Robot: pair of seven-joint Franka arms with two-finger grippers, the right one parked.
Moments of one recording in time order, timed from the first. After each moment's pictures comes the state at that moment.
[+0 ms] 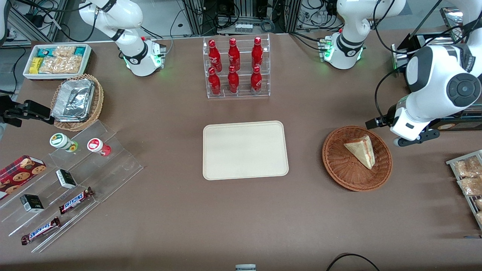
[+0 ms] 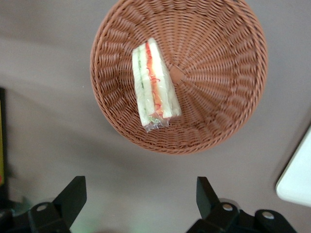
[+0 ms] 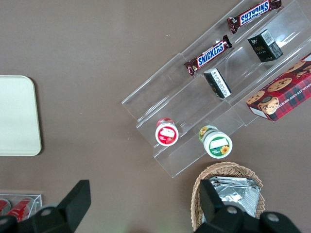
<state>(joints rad) -0.07 0.03 0.00 -2.03 0.01 1.86 -0.42</state>
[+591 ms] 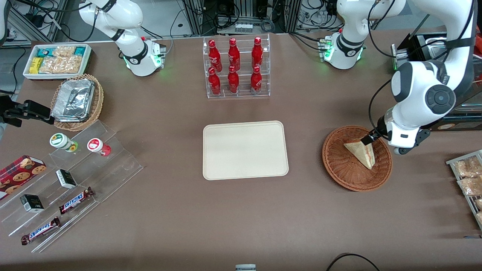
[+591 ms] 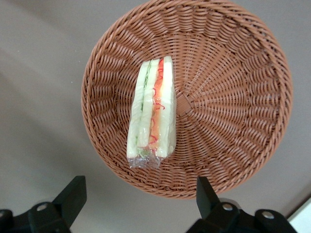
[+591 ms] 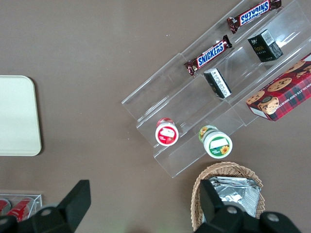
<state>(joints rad) -0.07 0.07 0.00 -2.18 0.01 2.13 -0.68</state>
